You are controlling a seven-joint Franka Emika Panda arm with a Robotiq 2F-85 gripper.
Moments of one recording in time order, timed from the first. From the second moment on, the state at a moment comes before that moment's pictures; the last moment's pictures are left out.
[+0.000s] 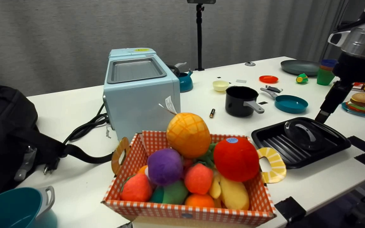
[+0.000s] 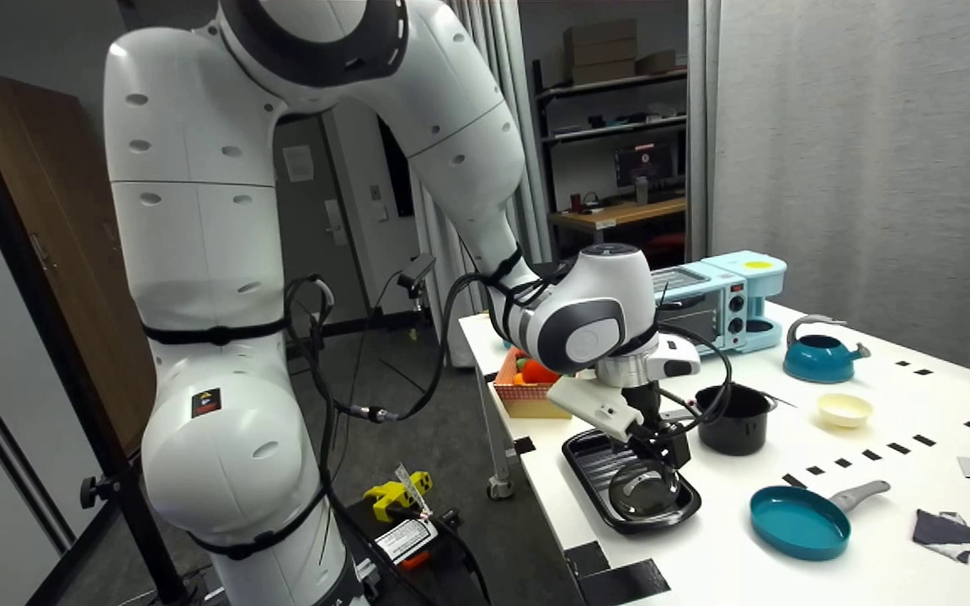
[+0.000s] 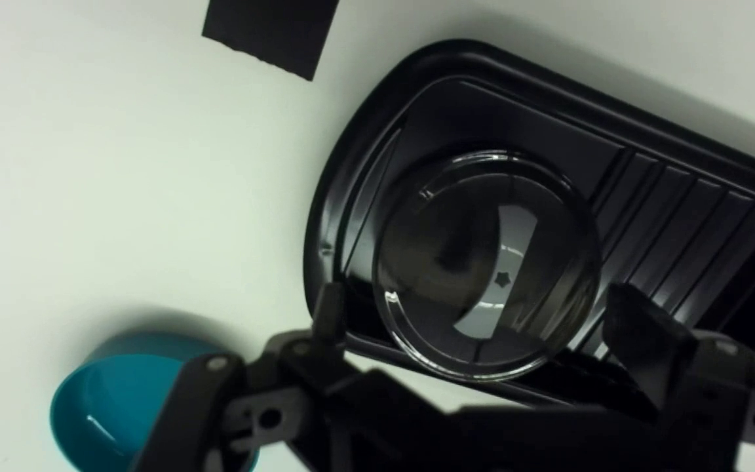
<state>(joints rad) 0.01 0.19 -0.05 -2.57 0.07 2.89 -0.17</state>
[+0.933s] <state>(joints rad) 0.02 0.40 -0.02 -2.53 0.07 3.16 0.10</state>
